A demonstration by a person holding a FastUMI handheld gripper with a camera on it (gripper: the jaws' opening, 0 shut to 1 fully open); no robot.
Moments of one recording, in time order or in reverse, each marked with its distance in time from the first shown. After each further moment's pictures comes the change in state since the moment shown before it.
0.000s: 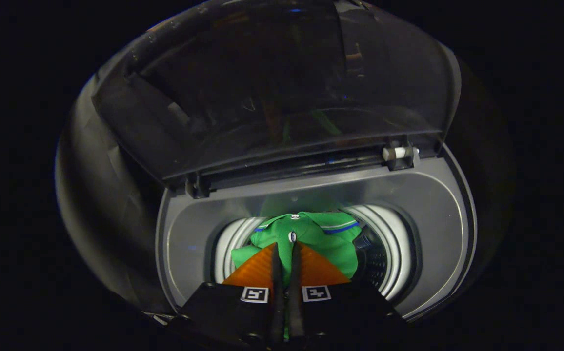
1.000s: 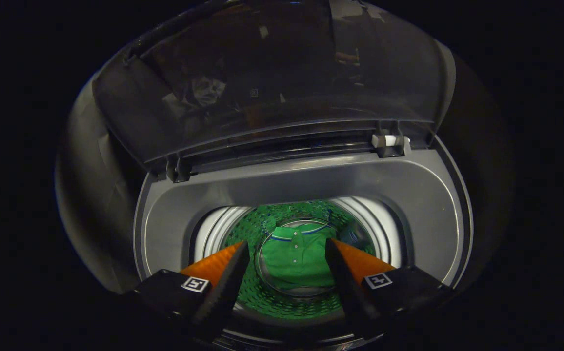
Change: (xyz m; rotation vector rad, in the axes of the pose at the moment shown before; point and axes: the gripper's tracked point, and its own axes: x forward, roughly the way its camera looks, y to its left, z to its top) arm -0.005 -0.016 -0.011 -0.046 -0.003 -0.057
